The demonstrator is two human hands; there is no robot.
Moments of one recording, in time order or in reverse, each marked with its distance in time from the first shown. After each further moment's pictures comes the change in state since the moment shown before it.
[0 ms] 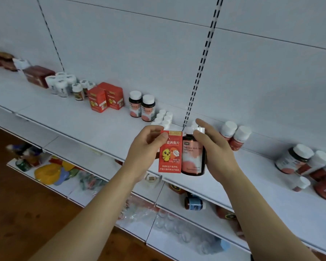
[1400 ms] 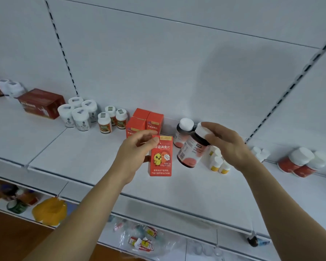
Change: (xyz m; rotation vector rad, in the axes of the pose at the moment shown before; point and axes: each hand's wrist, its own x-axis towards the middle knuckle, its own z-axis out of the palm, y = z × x) left_hand 0.204 0.028 -0.268 0.044 -0.131 -0.078; right_hand 0.185 0.005 0.194 -0.542 0.029 -0.067
